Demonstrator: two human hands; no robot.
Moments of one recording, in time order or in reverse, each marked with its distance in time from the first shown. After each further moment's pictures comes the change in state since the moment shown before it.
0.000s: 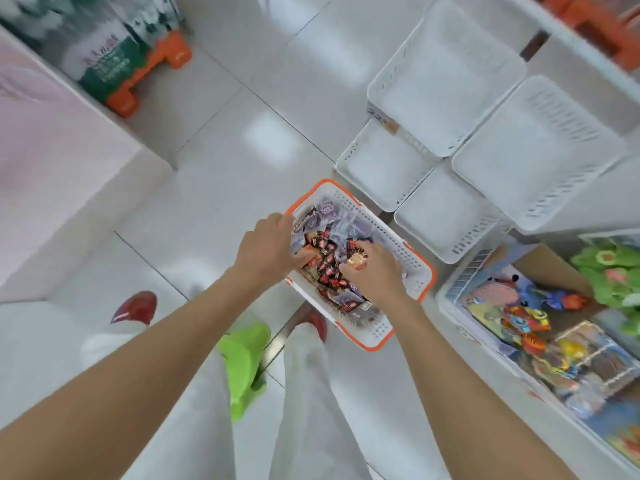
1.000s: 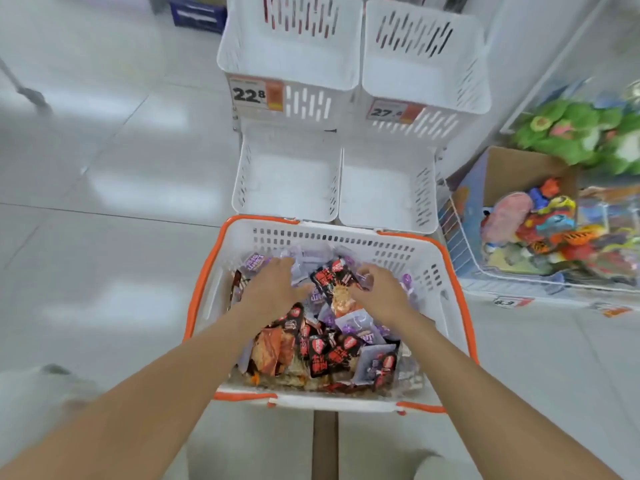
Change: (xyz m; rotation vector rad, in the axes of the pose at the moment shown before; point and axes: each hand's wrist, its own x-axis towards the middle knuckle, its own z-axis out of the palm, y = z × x) left_hand 0.247 -0.068 0.291 0.088 -0.089 0.633; right_hand 0.171 0.162 0.246 0.394 0.597 0.349
